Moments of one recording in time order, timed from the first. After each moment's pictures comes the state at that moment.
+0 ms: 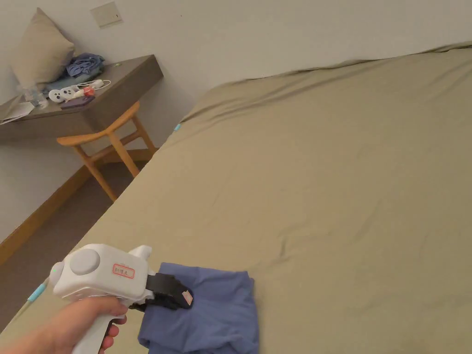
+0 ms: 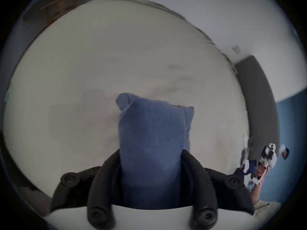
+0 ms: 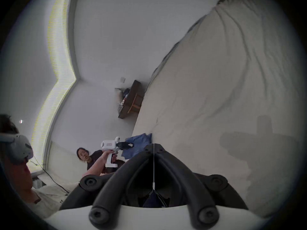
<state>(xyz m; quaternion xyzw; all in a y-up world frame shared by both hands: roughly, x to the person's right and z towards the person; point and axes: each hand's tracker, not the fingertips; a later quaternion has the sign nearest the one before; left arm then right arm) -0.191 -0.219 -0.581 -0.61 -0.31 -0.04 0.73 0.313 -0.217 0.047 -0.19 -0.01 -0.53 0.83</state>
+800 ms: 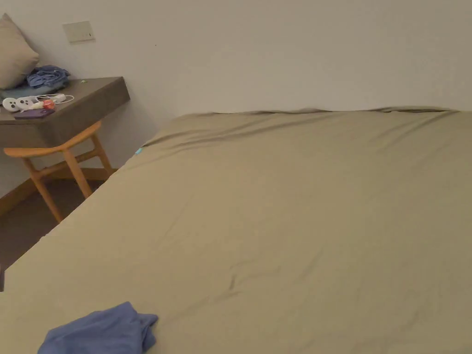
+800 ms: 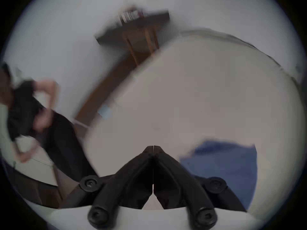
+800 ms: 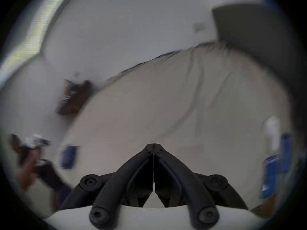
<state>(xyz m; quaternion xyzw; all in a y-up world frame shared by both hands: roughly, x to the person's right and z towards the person) -0.242 -0.107 -0.571 -0.30 0.03 -0.18 0.94 0.319 -0.141 0.030 -0.29 -0.33 -0.23 0.87</state>
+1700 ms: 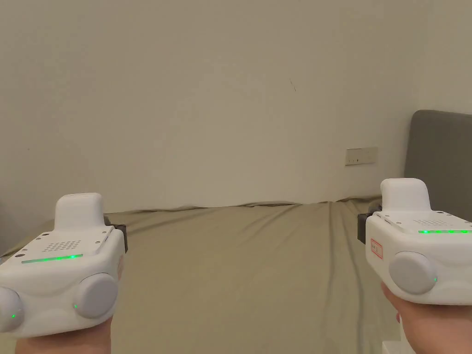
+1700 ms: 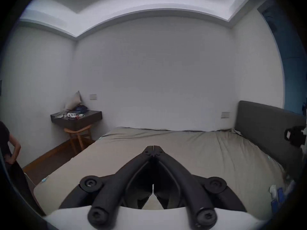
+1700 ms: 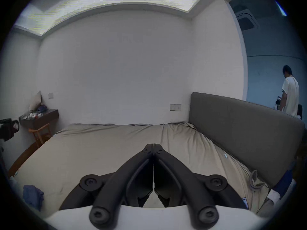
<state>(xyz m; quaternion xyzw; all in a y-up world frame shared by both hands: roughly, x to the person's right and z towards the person) 0.073 0.024 -0.335 -0.05 -0.29 -0.05 0.95 0.331 0.023 -0.058 -0.09 -0.48 -0.04 0.87</state>
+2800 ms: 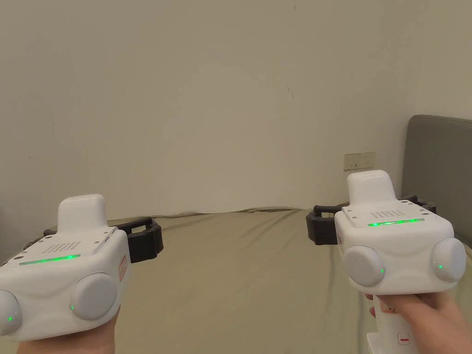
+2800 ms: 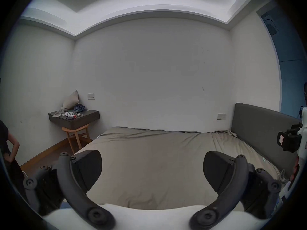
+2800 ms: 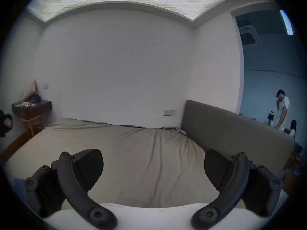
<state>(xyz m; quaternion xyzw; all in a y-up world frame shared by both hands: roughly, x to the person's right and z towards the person) 0.065 0.039 -0.318 -0.07 -0.33 -0.02 0.94 0.294 0.041 -0.092 -0.10 -0.49 0.02 0.87</state>
